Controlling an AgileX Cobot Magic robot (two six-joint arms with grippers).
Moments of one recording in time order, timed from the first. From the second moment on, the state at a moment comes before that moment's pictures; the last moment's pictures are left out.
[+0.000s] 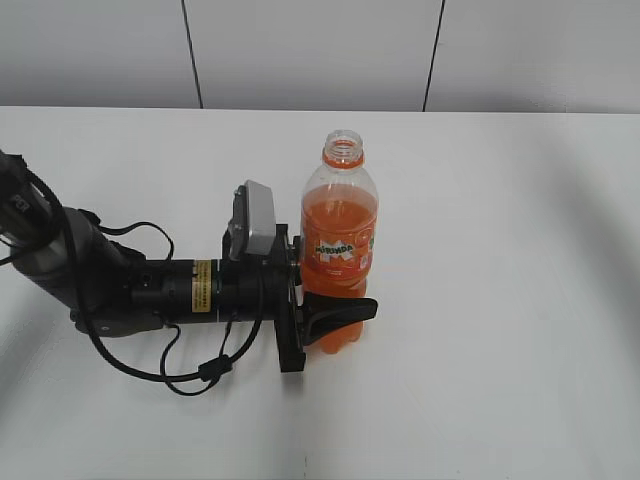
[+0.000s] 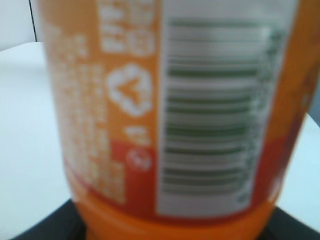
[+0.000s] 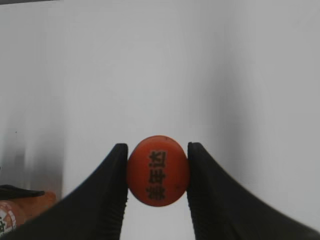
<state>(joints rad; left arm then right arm) -0.44 2.33 -0.97 1.10 -1.27 -0.31 0.04 1.61 -1.73 0.14 1.22 0.00</state>
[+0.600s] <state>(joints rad) -0.44 2.33 -0.97 1.10 -1.27 -0.31 0.04 1.93 -1.57 0.17 1.17 -0.06</state>
